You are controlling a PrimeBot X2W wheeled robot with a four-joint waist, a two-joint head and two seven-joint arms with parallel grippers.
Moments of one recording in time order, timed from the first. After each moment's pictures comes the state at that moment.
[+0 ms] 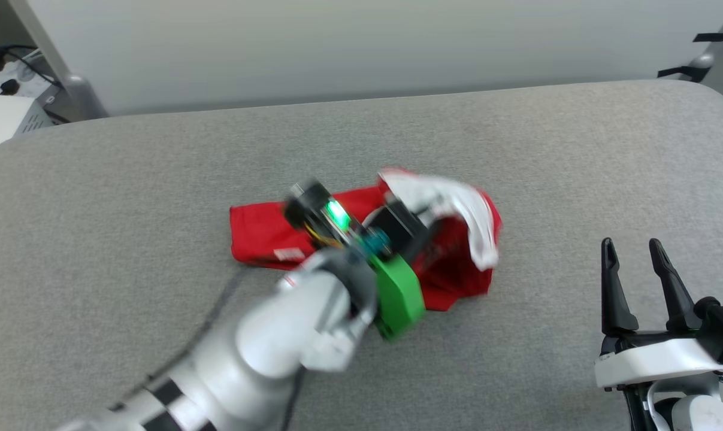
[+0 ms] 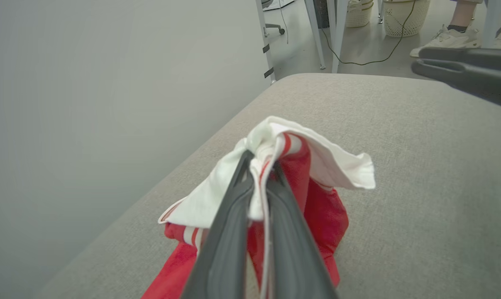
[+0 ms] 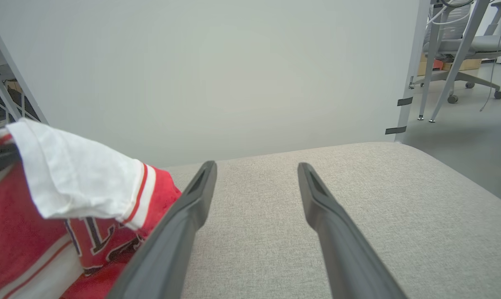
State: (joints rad) left arm -0.81 0.23 -1.06 0.46 -0.53 -0.04 -0.17; right arm -0.02 -0.05 -0.05 0.02 0.21 0.13 -0.26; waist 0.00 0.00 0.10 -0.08
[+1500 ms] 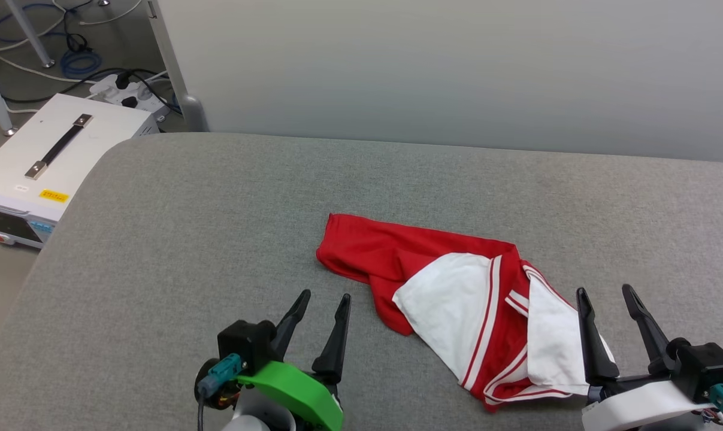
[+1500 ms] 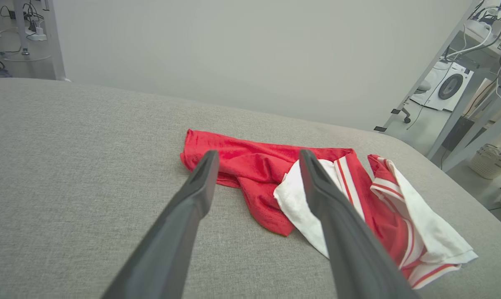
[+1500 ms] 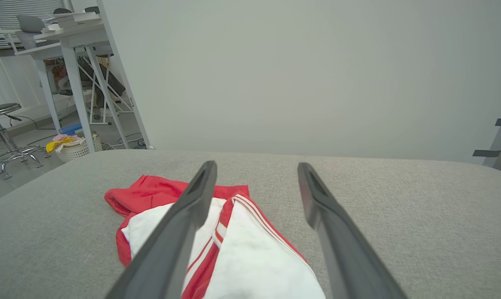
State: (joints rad) left arm -0.13 0.18 -0.52 0.23 -0.58 0.03 -0.26; right arm 0.09 -0.10 0.03 0.02 0.21 0.13 -0.26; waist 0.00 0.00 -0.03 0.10
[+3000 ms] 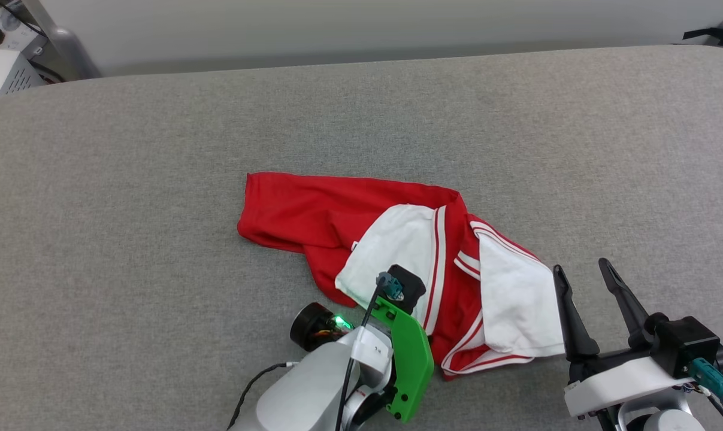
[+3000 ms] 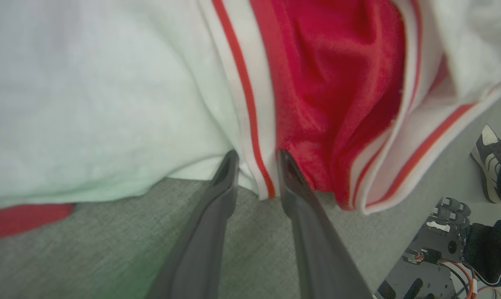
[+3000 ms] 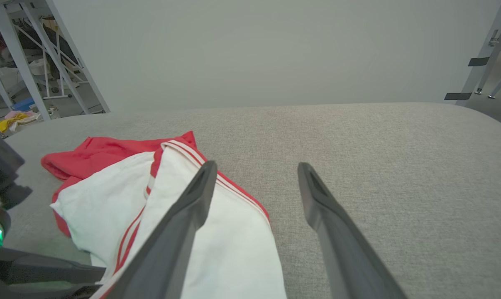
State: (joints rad) left arm -0.51 0.05 -0.83 0.58 -0.55 -0.07 0.41; right arm 0.01 -0.11 0.09 0.04 0.20 0.13 -0.26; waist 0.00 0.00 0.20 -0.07
